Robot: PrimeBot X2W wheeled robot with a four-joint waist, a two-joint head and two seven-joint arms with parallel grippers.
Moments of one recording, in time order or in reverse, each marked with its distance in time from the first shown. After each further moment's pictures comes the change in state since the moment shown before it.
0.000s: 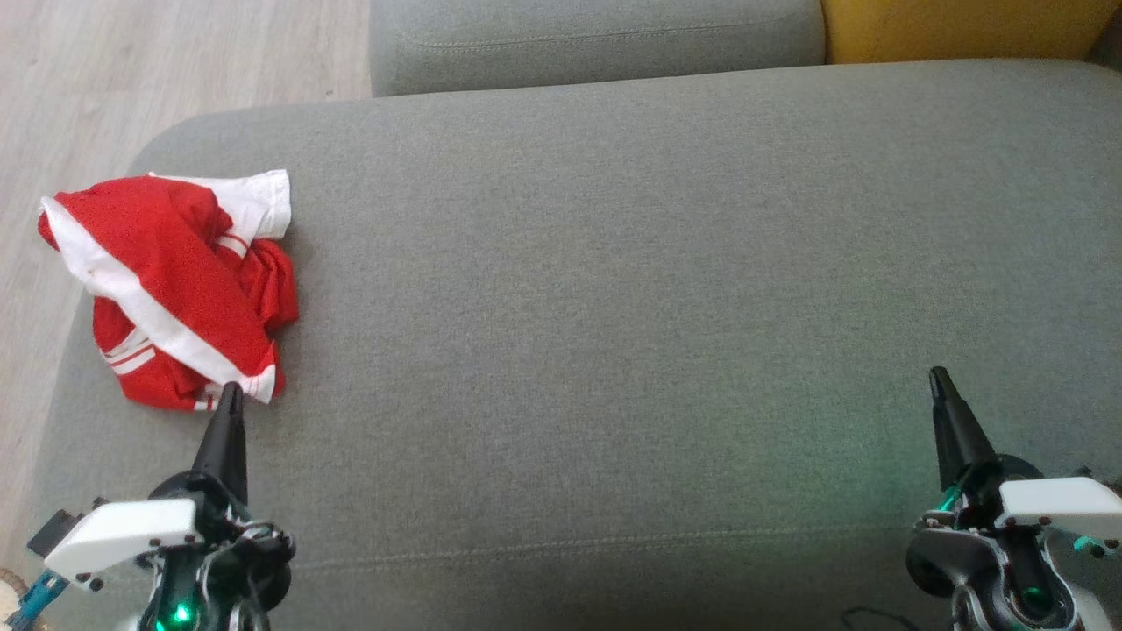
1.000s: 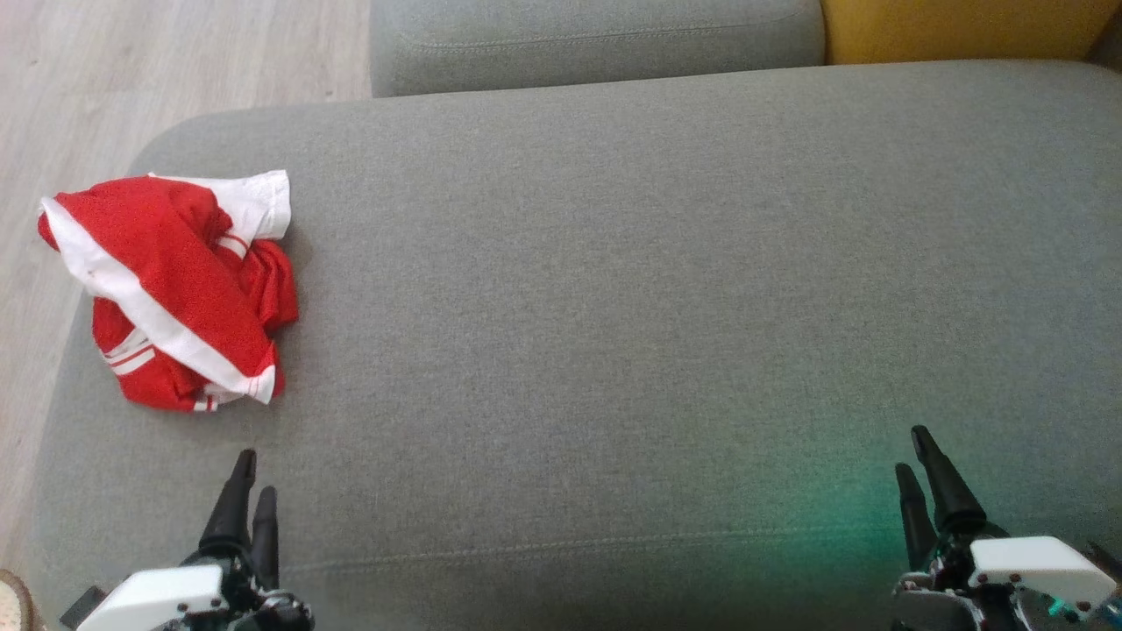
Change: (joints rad) left arm 0.090 -0.016 -0.011 0.087 0.000 0.004 -0.011; right arm 0.074 0.012 0.020 0.094 0.000 0.000 -0.006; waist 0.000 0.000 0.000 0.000
